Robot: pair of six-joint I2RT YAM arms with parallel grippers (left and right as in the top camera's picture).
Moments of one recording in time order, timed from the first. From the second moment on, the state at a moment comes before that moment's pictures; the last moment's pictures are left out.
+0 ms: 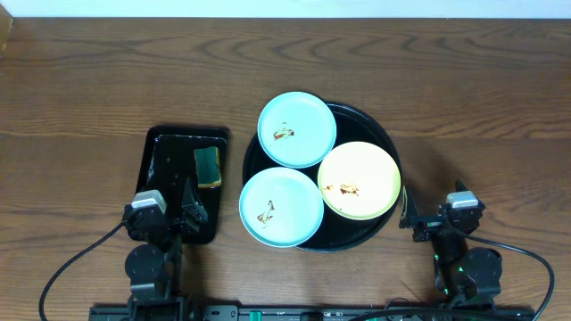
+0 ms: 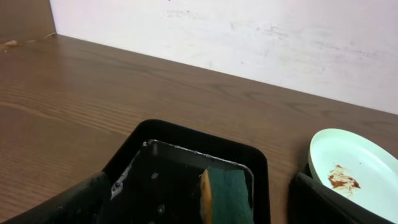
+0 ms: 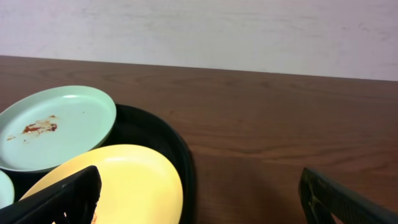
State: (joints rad) left arm 0.07 0.06 0.02 -0.12 -0.03 -0.20; right arm 0.11 0.07 0.01 -0.07 -0.02 0.02
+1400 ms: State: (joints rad) left arm 0.07 0.06 0.02 -0.12 -0.03 -0.20; right arm 0.11 0.07 0.01 -0.07 -0.02 0.02
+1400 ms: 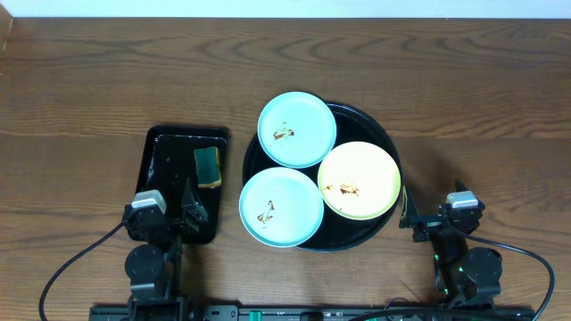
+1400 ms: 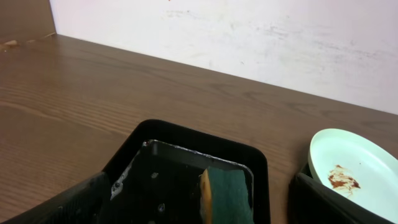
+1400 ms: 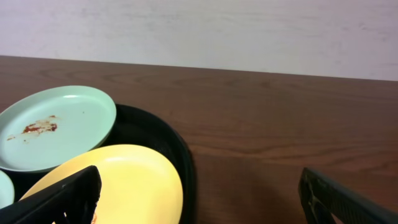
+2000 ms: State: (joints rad) left arm 0.07 0.33 0.17 -0.30 0.09 -0.30; right arm 0.11 0.07 0.01 -0.07 -0.02 0.02
